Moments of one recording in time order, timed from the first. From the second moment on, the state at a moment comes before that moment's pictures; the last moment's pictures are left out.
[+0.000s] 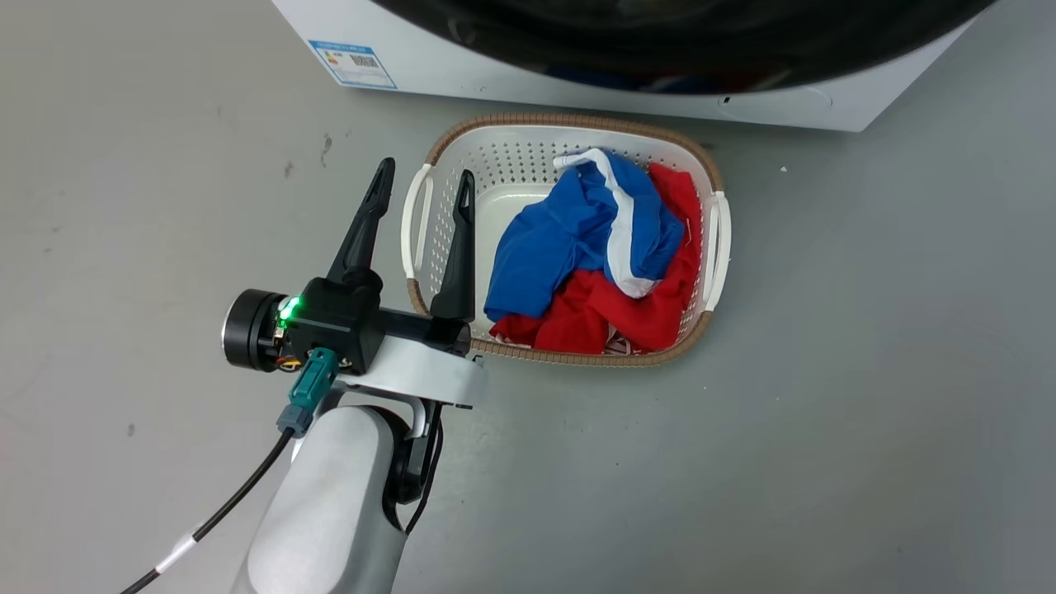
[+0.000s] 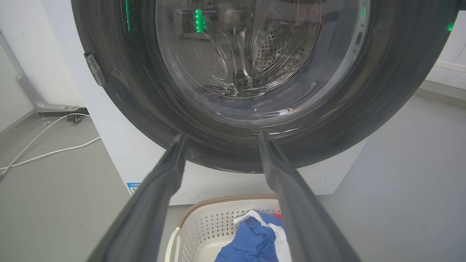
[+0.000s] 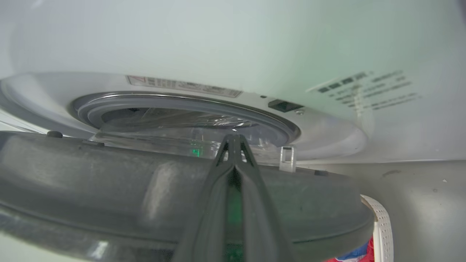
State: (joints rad) left arm -0.43 0.05 -0.27 0.13 -0.15 0.07 -0.26; right arm -1.44 -0.45 0.29 1.02 1.44 0.13 0.63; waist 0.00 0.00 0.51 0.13
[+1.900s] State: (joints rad) left arm -0.18 0.05 -0.19 0.30 -0.15 -0.02 -0.26; right arm -0.61 -0.26 0.23 0.52 1.57 0.13 0.61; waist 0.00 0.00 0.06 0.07
